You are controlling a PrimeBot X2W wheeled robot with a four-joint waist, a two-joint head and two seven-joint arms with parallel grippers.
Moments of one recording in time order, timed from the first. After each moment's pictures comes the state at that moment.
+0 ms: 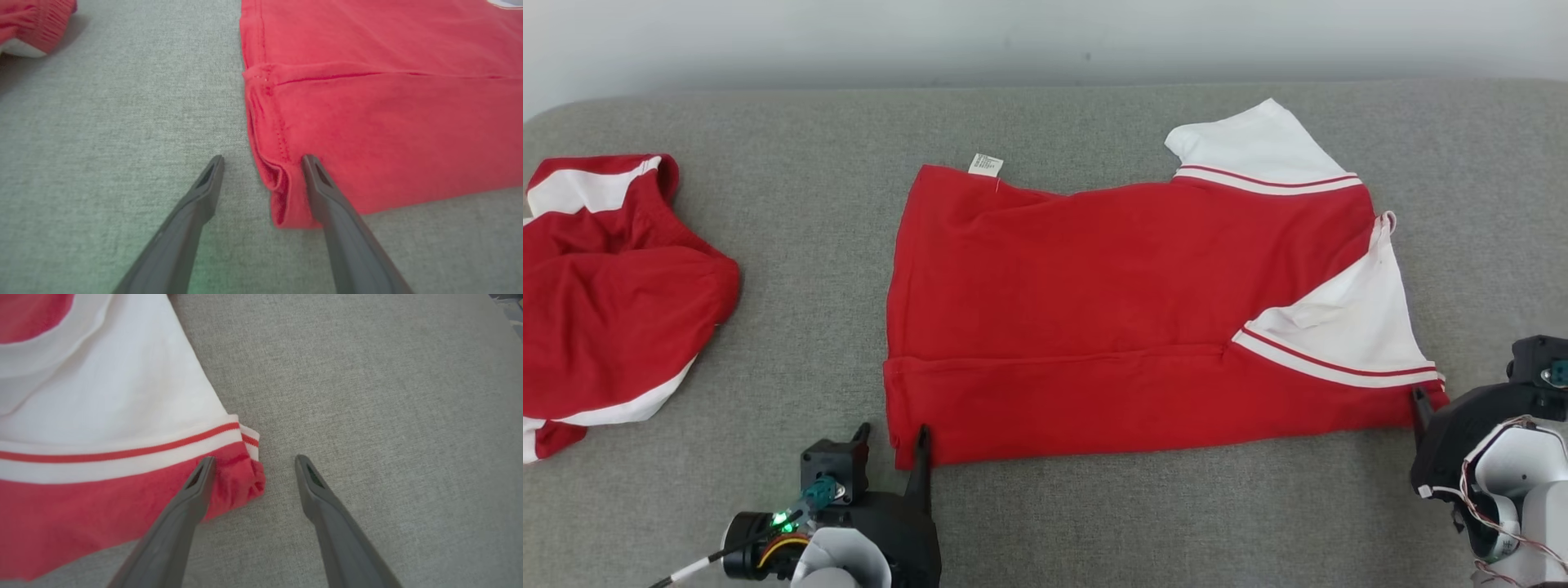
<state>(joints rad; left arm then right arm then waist) -0.38 0.27 -0.65 0.48 -0.63 0.25 -0.07 -0.33 -0.06 -0.36 0.29 -0.01 0.13 0.57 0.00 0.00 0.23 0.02</state>
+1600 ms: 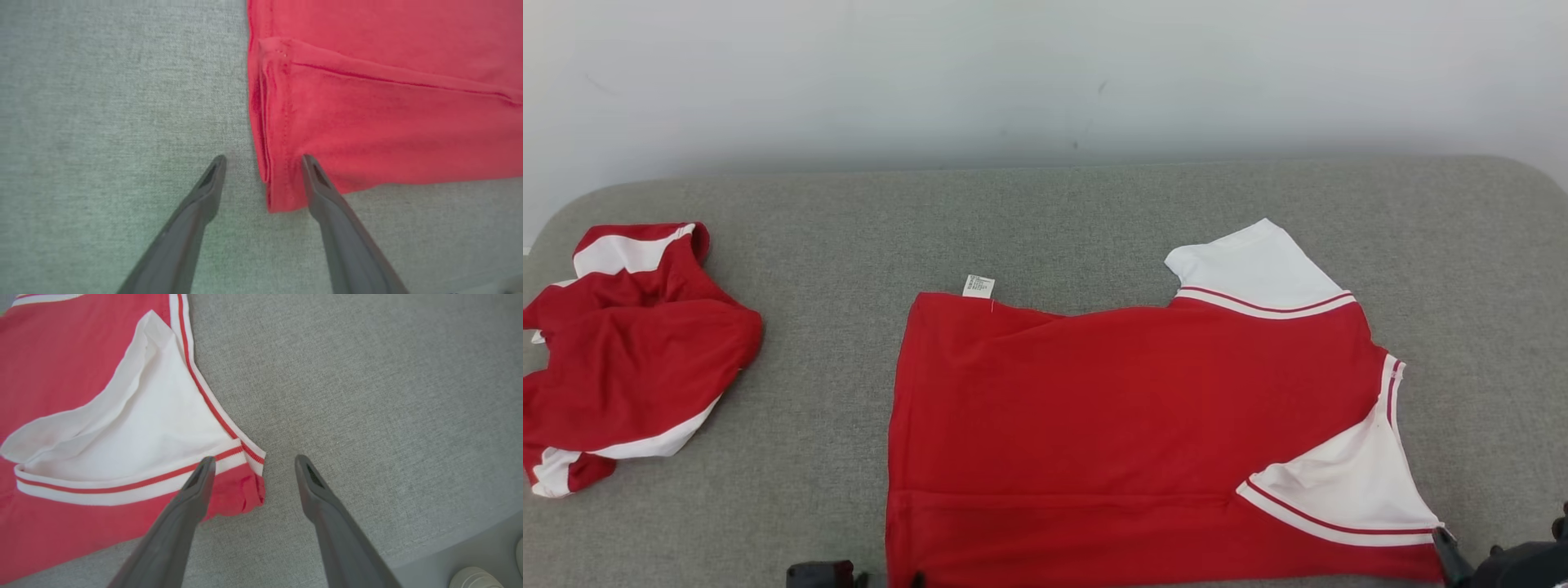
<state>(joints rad) -0.12 0.36 -0.67 0.28 -0.75 0.29 0.06 0.03 -0.05 -0.38 0.11 0.26 0.13 0.58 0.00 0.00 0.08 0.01</state>
